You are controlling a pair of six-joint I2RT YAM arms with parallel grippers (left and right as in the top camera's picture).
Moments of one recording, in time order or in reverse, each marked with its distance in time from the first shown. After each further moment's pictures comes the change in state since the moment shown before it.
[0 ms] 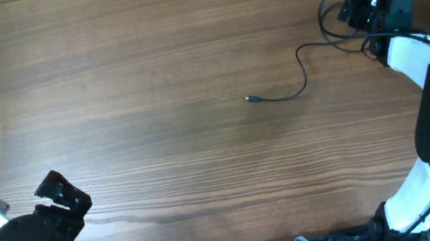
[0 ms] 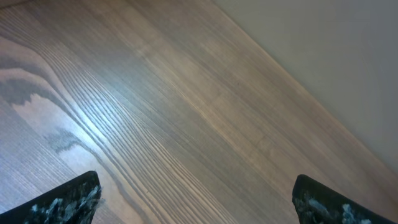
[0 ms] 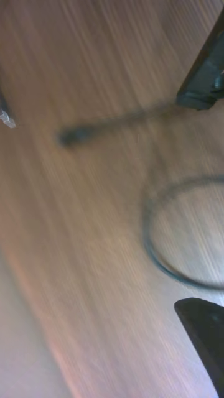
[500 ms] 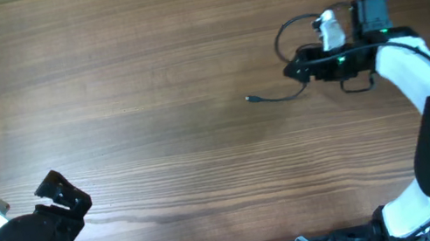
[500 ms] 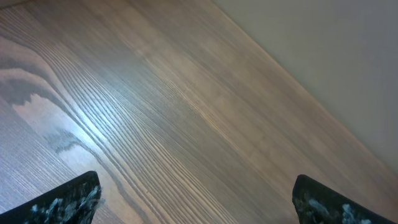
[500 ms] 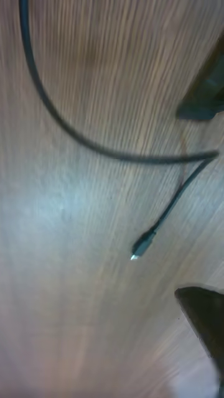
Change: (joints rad) left arm 0.000 0.000 0.000 0.001 0.000 0.000; right arm 0.151 -0.151 -0.013 -0.682 -0.626 -0.296
